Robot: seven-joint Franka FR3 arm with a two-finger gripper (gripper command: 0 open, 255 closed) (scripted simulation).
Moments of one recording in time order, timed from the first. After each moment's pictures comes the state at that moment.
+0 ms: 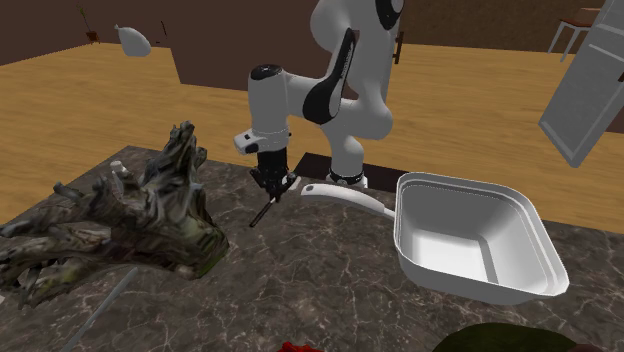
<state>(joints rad) -0.12 -0.75 -0.41 -2.91 -0.32 2.24 -0.28</state>
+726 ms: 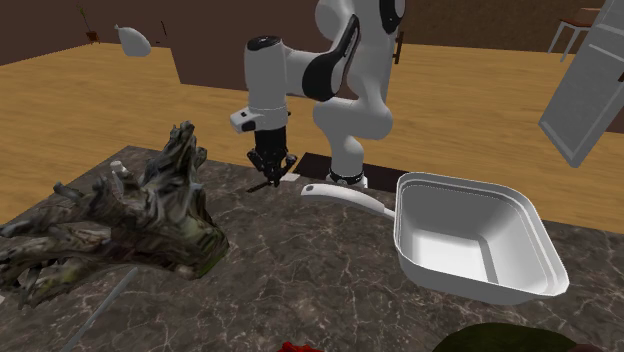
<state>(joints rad) -0.10 -0.83 -0.37 -2.81 -0.27 2.05 -0.28</state>
